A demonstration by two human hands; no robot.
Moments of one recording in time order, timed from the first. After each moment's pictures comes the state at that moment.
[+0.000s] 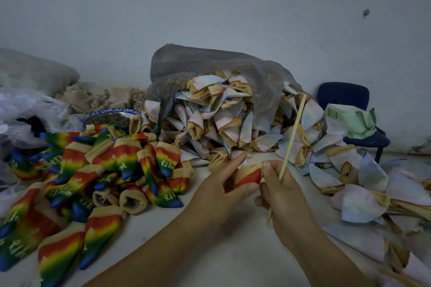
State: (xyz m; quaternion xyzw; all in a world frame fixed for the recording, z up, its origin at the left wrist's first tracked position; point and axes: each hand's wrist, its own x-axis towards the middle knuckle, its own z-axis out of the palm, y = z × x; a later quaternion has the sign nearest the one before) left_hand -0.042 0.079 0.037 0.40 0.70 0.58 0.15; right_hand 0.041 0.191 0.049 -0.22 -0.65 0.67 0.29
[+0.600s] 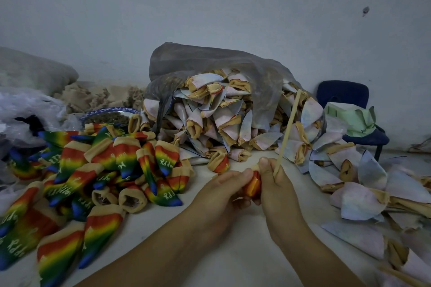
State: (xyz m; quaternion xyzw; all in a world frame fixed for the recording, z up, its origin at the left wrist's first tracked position) left_hand -0.029 0.086 0.039 0.25 0.50 0.74 0.38; right_hand 0.030 0.191 0.035 -0.22 -0.70 0.59 0.34
